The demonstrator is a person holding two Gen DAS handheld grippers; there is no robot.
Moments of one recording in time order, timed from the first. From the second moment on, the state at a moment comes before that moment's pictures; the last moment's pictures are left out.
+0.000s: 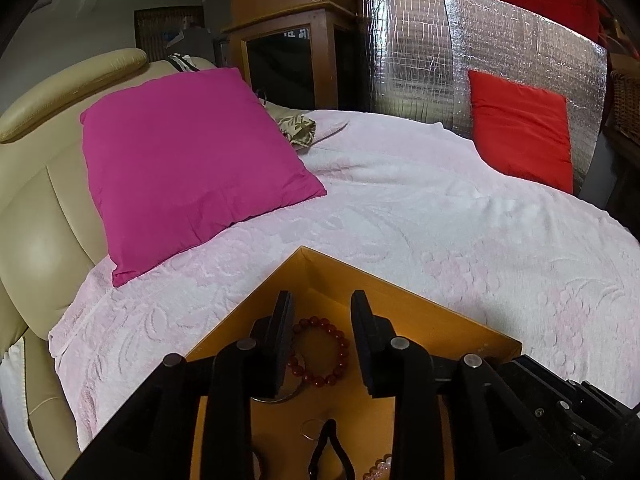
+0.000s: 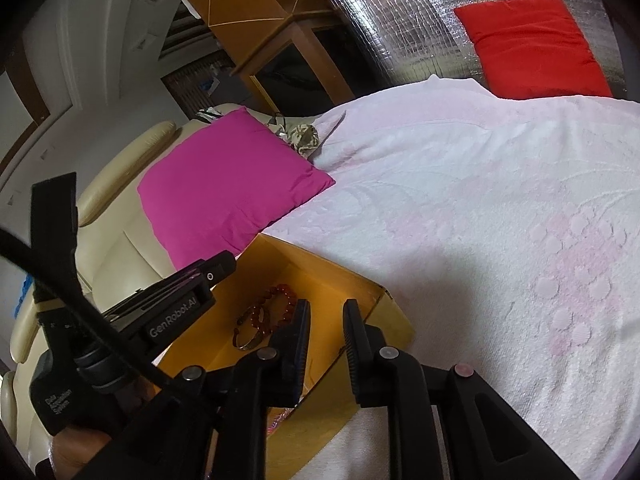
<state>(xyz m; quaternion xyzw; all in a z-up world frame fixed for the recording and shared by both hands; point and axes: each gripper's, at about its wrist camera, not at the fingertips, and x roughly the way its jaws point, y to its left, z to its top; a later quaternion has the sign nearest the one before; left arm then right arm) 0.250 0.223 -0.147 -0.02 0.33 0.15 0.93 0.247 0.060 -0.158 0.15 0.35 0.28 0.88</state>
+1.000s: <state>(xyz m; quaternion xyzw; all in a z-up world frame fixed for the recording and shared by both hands) 0.161 0.214 -0.111 -0.06 0.29 0.18 0.94 0.165 0.043 -0.108 0.00 0.28 0.24 0.93</state>
